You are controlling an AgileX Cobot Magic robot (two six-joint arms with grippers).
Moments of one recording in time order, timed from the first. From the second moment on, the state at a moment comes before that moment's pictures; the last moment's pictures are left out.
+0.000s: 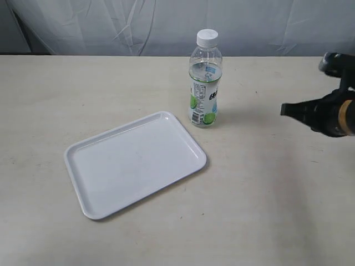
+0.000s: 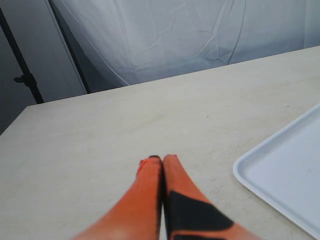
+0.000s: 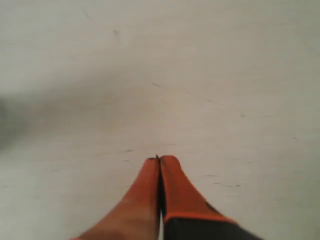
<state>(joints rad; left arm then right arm) -0.04 0.00 0.00 0.05 0.25 0.12 0.30 1.52 -0.61 -1.74 0.10 1.98</state>
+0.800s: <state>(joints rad) -0.04 0.00 0.00 0.05 0.25 0.12 0.76 1.62 -0.74 -1.73 0.26 1.88</state>
